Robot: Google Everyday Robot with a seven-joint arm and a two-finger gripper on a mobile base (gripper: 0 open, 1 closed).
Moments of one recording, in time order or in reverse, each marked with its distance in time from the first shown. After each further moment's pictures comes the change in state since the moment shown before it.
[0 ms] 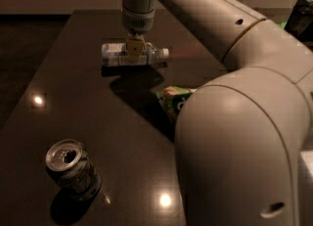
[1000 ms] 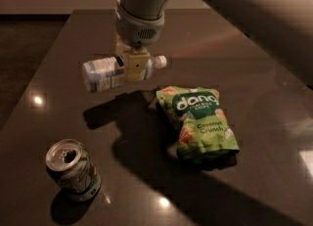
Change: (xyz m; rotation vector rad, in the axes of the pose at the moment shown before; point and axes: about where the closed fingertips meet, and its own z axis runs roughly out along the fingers) arm -0.025 0.129 -0.078 0.026 -0.135 -0.330
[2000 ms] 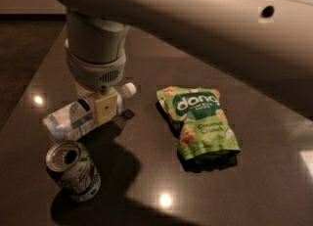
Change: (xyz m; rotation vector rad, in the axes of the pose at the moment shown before) arm -0.094 0.078 0.023 -0.068 -0.013 -0.282
